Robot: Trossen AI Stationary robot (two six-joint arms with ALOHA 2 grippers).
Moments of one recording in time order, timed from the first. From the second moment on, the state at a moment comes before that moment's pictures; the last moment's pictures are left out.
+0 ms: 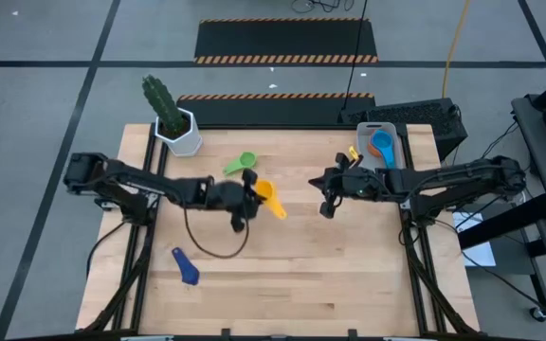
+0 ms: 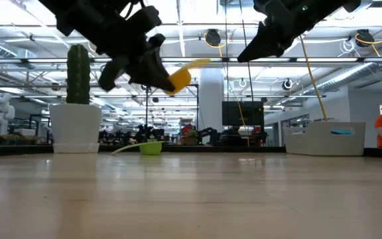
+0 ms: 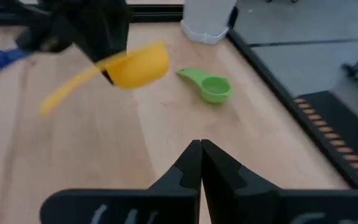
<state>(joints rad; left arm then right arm) -0.03 1.46 0.81 0.06 -0.22 0.70 0.03 1.15 0.76 -0.15 0.36 0.07</state>
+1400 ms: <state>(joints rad) 0.28 1.42 1.07 -0.16 0.44 0.28 0.28 1.21 0.78 0.12 0.89 -0.63</state>
